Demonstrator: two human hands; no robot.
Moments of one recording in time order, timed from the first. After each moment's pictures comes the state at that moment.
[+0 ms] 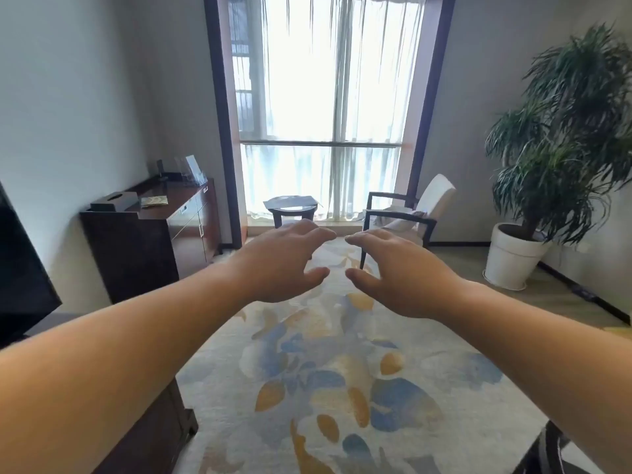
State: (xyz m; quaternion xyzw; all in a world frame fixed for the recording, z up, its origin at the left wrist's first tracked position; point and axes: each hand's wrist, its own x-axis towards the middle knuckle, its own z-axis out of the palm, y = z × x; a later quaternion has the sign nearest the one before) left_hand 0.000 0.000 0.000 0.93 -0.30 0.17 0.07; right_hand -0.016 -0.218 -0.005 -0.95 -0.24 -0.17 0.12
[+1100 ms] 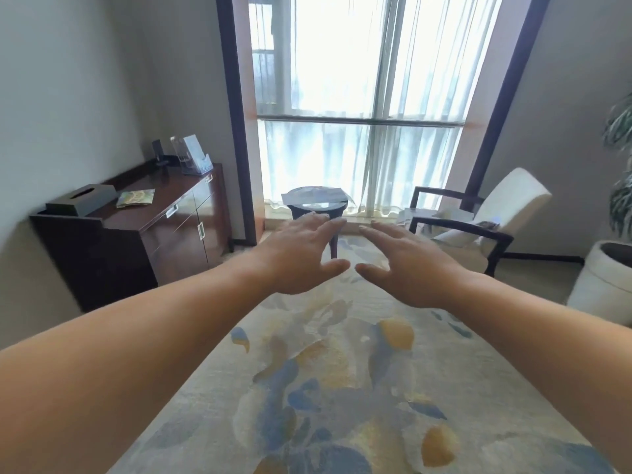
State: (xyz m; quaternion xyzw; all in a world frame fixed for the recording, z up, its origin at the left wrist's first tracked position) left_hand 0.508 0.006 -0.054 0.97 -0.20 0.09 0.07; right_hand 0.506 -0.208 -0.047 -0.97 -0.23 -0.06 0.08
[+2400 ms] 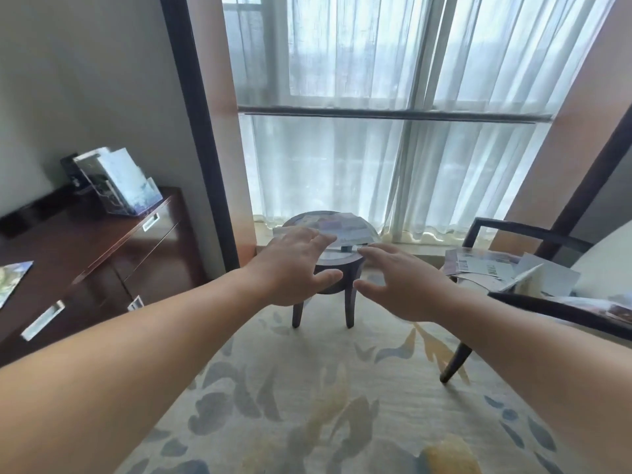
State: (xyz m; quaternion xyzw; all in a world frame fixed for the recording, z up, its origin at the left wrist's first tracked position) left_hand 1.267 0.108 -0.101 0.98 -0.15 0.04 0.10; right_hand 1.279 -0.108 -0.106 -0.96 -0.24 0.01 0.13
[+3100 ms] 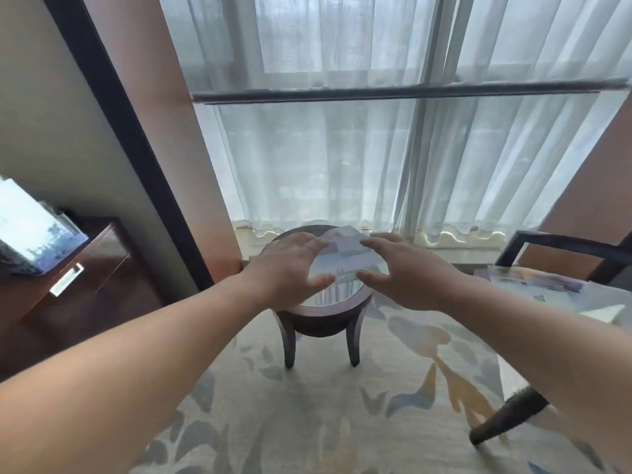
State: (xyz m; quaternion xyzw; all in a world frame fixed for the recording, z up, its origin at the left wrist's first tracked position) left_hand 1.646 0.100 -0.130 0.99 -0.13 -0.03 0.09; right_hand 1.663 -0.120 -0.127 -0.96 -0.22 0.05 0.16
